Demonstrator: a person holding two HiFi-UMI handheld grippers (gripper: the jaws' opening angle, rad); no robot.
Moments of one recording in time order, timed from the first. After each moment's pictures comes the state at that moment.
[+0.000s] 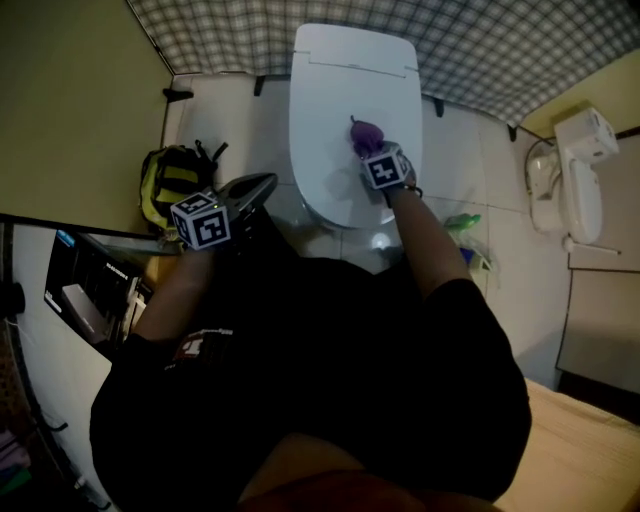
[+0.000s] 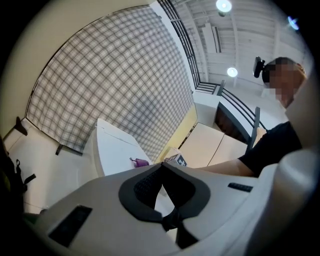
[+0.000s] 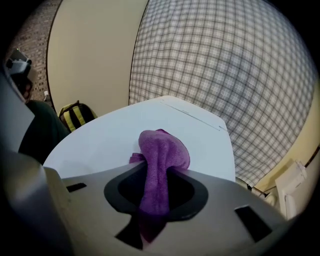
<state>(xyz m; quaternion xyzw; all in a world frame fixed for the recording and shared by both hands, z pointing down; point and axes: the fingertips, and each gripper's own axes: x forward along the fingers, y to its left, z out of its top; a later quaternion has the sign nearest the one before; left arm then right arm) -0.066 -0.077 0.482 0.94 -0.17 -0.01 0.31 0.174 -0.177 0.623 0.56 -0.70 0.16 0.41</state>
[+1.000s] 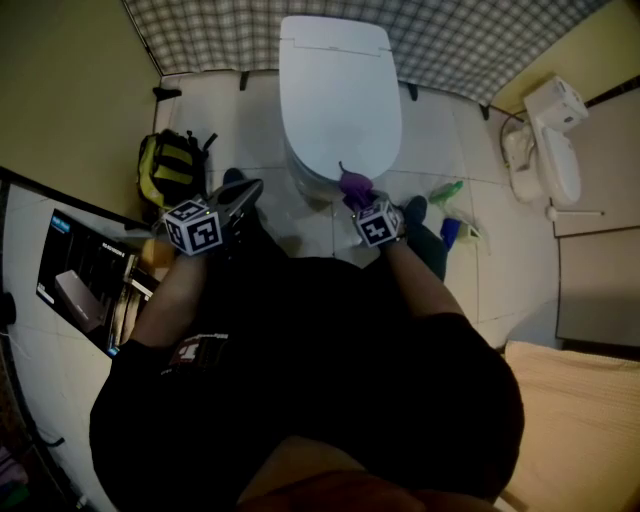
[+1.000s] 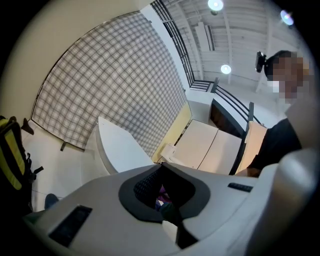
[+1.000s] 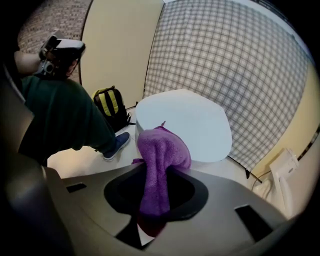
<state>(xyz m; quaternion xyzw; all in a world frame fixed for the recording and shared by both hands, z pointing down) -0.123 0.039 0.499 0.94 -0.17 0.00 0.28 0.115 0.072 0.662 0.54 -0.70 0.16 0.43</state>
